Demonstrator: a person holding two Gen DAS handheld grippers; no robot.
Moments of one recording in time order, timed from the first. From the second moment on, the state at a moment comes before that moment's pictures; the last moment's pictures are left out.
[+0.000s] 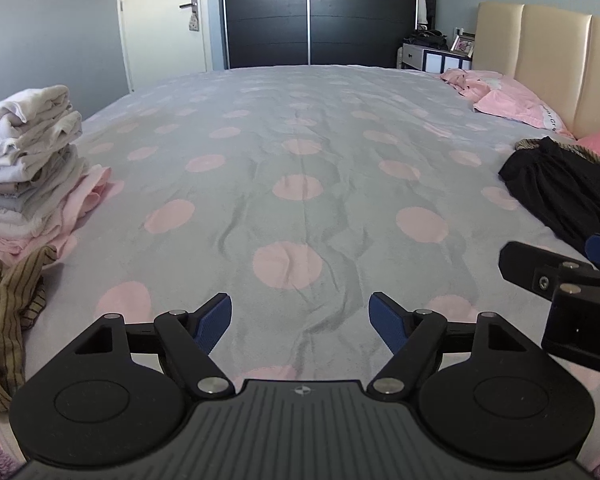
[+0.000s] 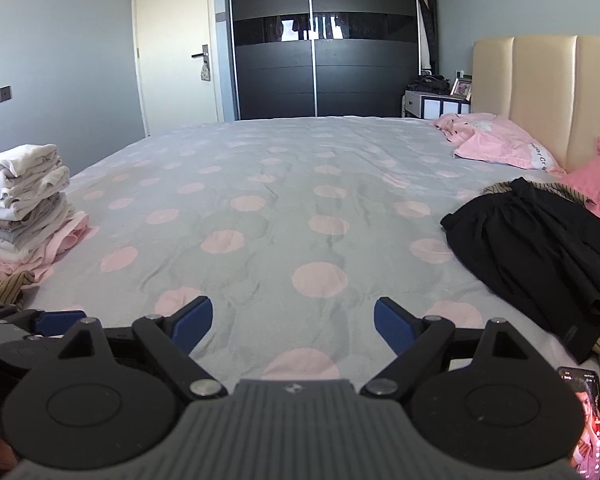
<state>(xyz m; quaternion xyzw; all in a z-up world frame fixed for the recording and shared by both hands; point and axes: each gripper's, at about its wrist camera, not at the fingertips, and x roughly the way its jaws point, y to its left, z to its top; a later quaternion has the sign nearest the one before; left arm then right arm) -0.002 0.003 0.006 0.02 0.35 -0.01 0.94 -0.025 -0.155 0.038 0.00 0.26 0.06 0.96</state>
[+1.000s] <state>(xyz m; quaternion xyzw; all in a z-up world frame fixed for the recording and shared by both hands) -0.008 -0.001 0.012 0.02 0.34 0.00 0.94 -0.033 -0.163 0.036 0.01 0.23 0.06 0.97</state>
